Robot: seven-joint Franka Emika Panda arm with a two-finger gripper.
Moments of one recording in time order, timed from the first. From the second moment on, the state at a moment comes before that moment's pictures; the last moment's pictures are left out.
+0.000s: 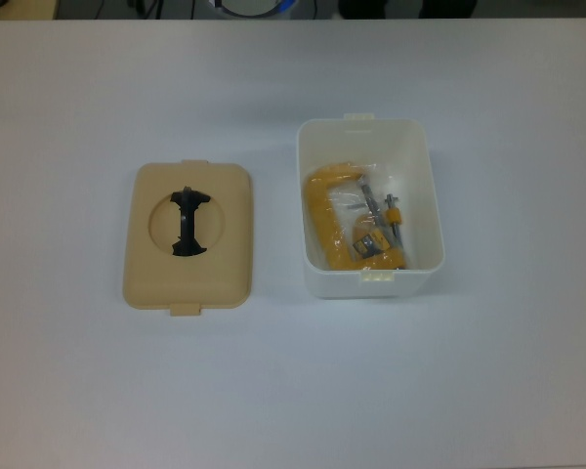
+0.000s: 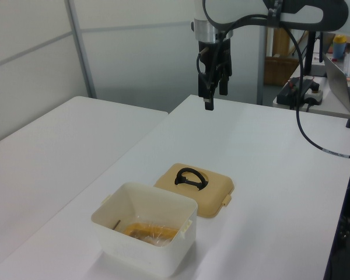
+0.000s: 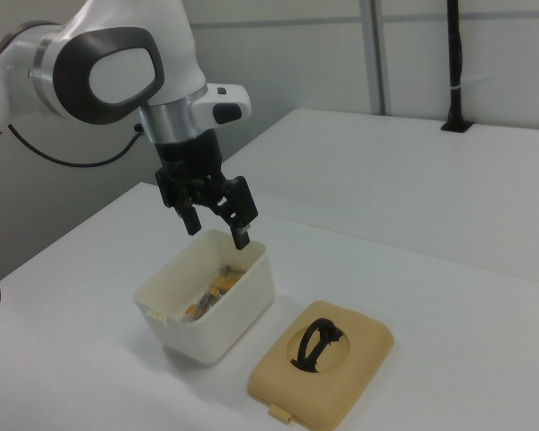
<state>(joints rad) 0.08 0.00 -0.11 -1.49 -0.02 1.49 -0.11</state>
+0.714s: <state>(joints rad) 0.08 0.07 -0.11 -1.51 -0.02 1.56 -0.11</state>
